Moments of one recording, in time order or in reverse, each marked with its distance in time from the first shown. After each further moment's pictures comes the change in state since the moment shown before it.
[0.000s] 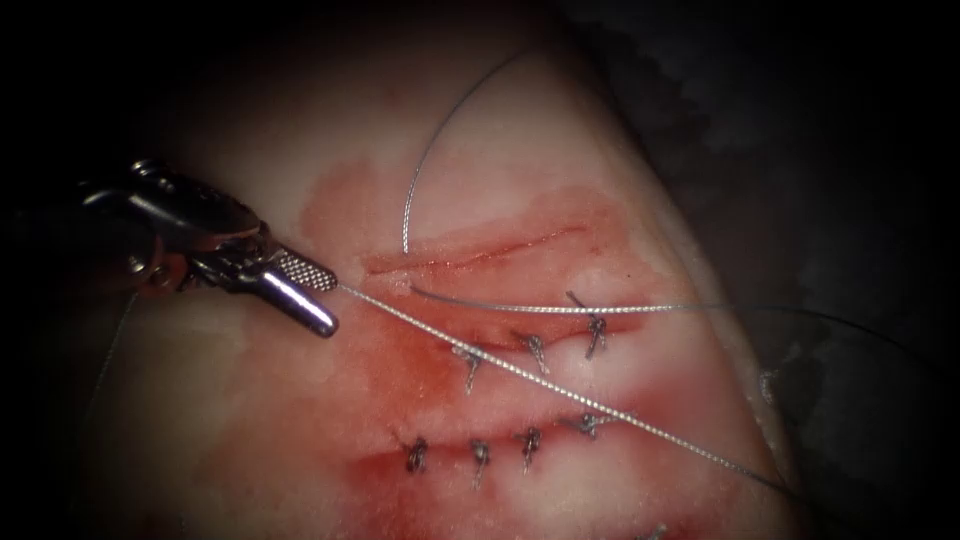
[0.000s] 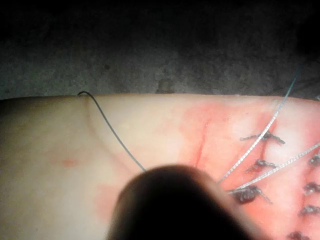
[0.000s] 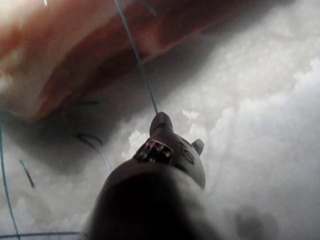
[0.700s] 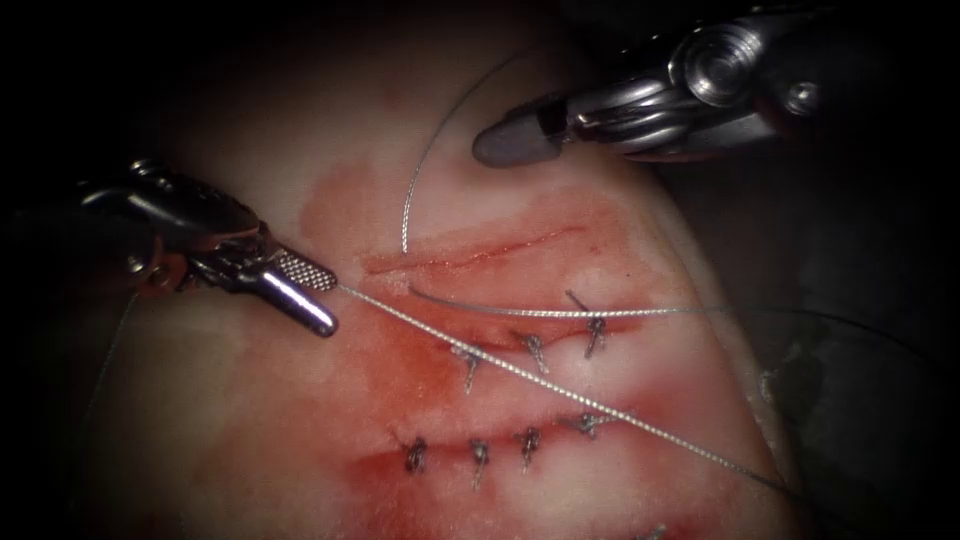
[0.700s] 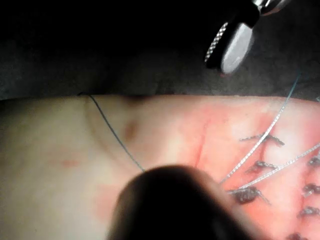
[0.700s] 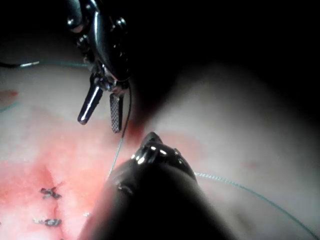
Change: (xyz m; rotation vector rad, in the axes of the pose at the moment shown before) right arm -0.020 0.035 0.004 -0.549 0.008 -0.307; left arm 0.000 0.000 0.000 0.000 -0.001 -0.002
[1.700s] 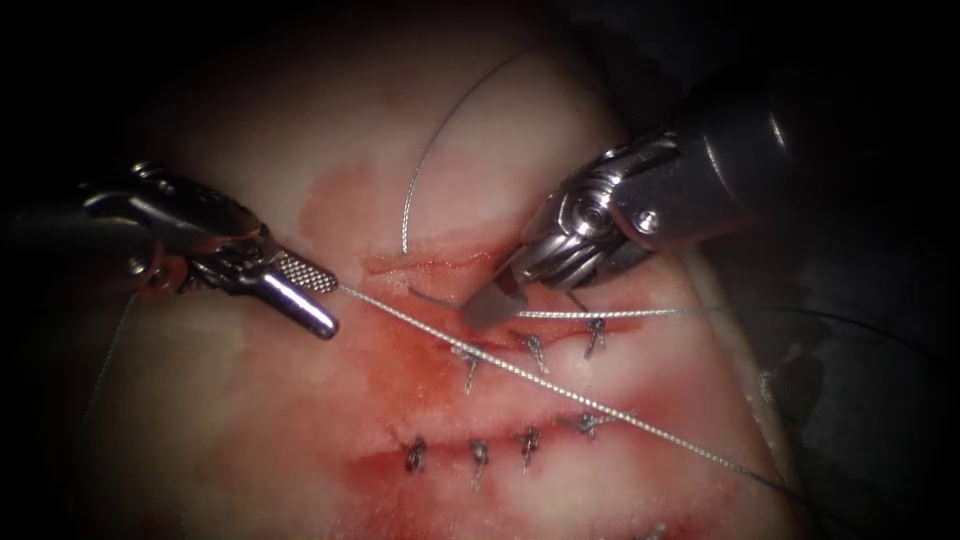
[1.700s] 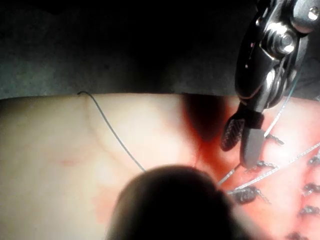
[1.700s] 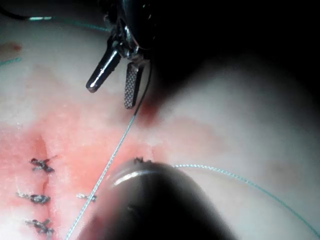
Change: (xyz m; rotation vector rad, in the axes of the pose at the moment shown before) right arm 0.007 -0.003 0.008 0.120 0.343 -0.110; left arm 0.000 0.000 0.000 -0.002 -0.001 0.001
